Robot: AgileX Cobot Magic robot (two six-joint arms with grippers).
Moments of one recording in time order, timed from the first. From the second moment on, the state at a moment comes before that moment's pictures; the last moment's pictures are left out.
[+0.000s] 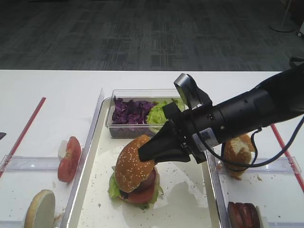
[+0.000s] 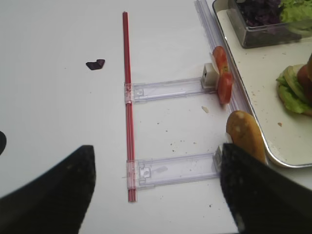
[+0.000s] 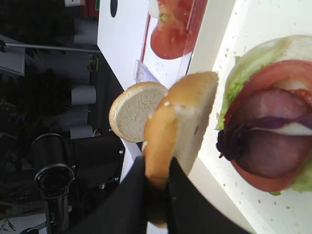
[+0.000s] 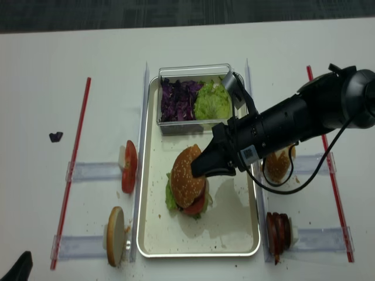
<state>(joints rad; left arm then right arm) -0.01 -0.02 -0.49 0.00 1.18 0.02 0.31 1.87 -0.86 1.53 1.16 -1.08</state>
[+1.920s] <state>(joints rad) -0.01 -0.02 -0.49 -0.01 1.18 0.02 0.31 1.97 -0.86 1.58 1.16 -1.14</state>
